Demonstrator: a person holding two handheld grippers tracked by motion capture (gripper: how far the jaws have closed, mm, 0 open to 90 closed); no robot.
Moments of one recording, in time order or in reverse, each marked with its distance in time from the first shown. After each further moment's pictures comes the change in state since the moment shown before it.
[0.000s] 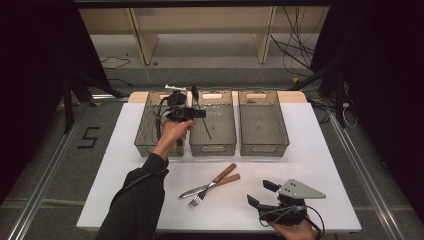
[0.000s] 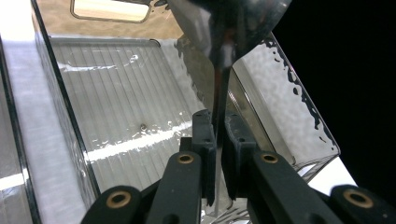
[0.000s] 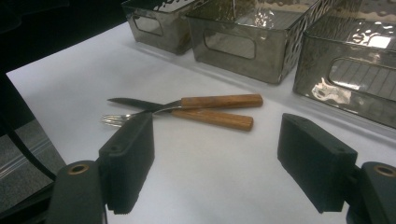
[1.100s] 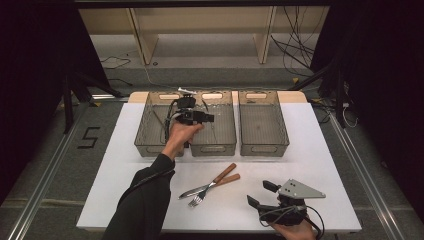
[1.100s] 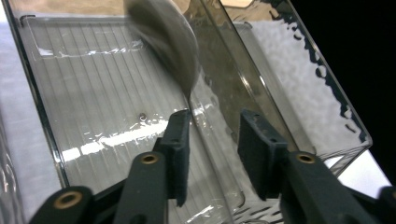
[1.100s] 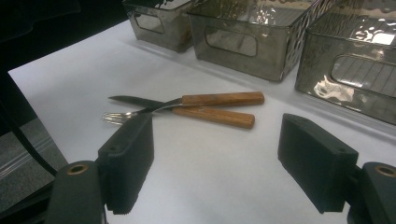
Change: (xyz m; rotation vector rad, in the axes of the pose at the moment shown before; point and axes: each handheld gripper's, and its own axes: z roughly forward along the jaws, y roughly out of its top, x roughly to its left) left arm -0.008 -0.005 0.023 0.064 0.062 0.022; right arm 0.000 -0.001 0.000 0.008 0.008 0.005
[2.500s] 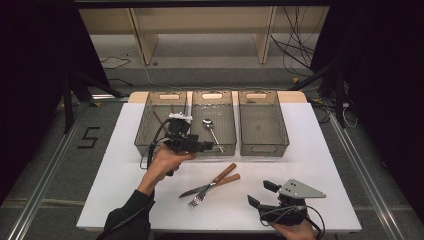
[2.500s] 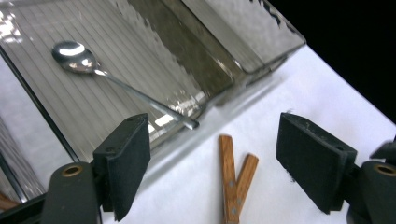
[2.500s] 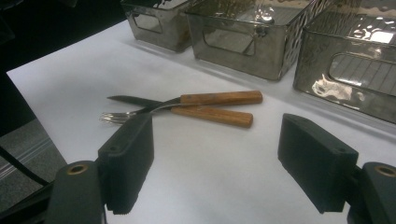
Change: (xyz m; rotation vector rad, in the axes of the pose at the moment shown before) left arm -0.034 -0.078 -0.063 0.034 -0.080 0.279; right arm -0.002 0.000 0.000 -0.001 -0.004 0.003
